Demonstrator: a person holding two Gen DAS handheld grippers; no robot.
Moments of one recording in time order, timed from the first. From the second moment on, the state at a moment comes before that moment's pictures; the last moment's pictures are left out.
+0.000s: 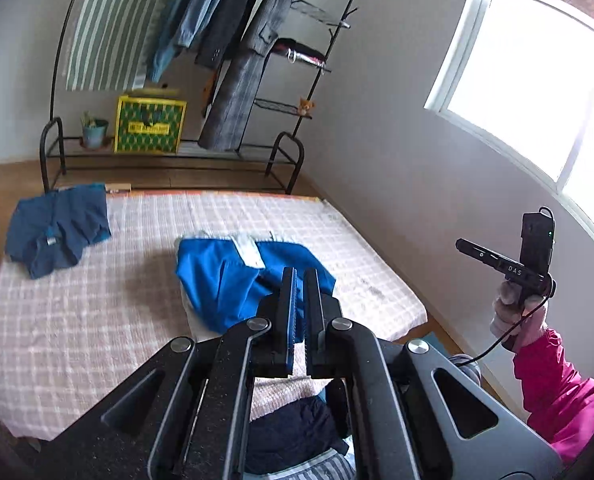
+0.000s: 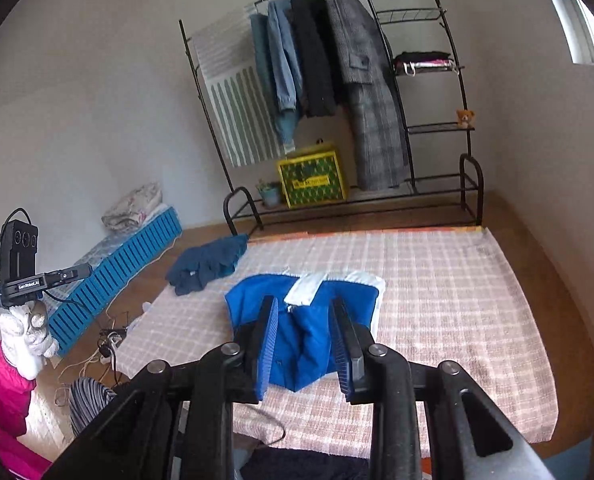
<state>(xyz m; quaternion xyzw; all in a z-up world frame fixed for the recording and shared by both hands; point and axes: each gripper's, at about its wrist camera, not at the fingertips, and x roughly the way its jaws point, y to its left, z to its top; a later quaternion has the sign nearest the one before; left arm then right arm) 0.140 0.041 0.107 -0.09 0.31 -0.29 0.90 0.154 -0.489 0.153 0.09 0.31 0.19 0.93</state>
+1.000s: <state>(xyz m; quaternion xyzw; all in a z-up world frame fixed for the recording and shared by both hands) 0.419 0.061 -0.167 -0.30 0.53 -0.24 0.76 0.302 -0.474 -0.132 0.31 0.54 0.17 0.77</state>
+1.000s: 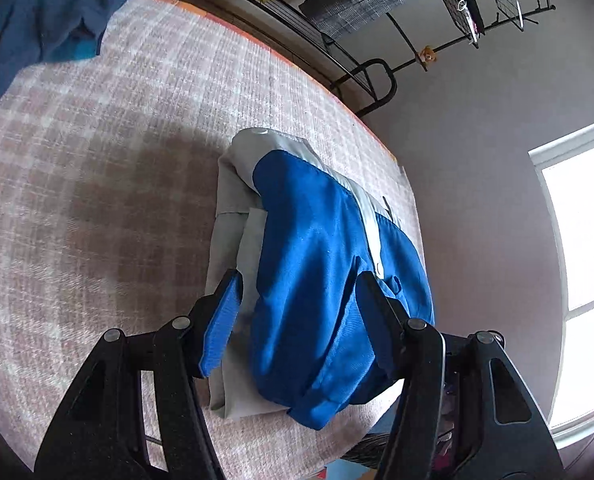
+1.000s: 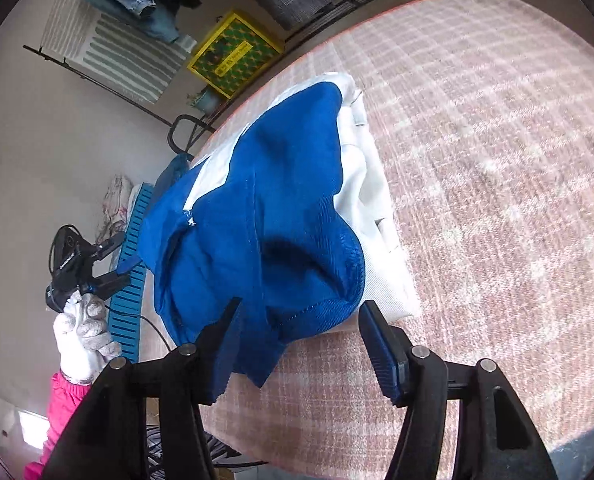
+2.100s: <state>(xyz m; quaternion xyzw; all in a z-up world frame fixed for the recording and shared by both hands) 0.332 0.090 -0.181 -0.24 0.55 -0.22 0.77 0.302 -0.489 -0.086 0.25 0.47 0.15 0.83</state>
